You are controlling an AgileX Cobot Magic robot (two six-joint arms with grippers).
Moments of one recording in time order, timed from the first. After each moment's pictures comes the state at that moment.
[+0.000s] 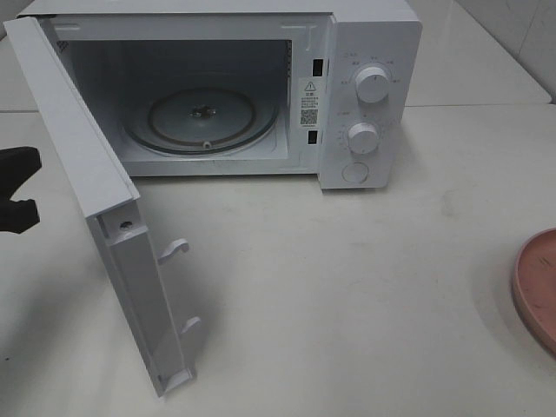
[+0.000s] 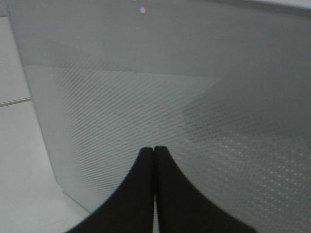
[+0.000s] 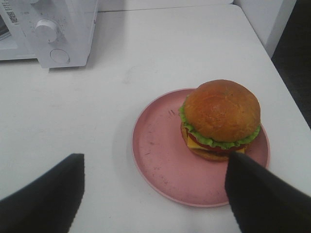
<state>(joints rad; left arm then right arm) -0.10 1.48 -0.25 0.42 -0.95 -0.22 0.07 0.00 -0.51 -0.12 1.04 0.15</state>
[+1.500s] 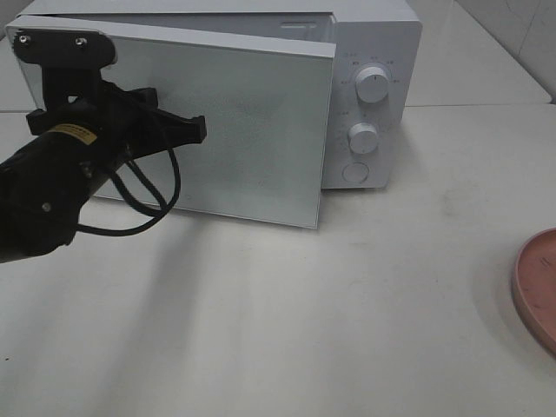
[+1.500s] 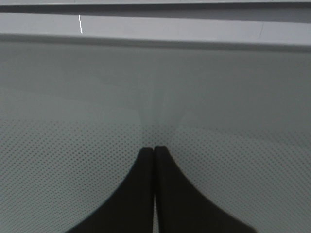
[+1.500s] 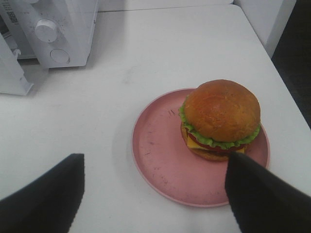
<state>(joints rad) -0.69 1.80 -0.73 -0.69 -0.90 0.34 0.07 0.00 -0.51 -0.12 1.04 0.15</state>
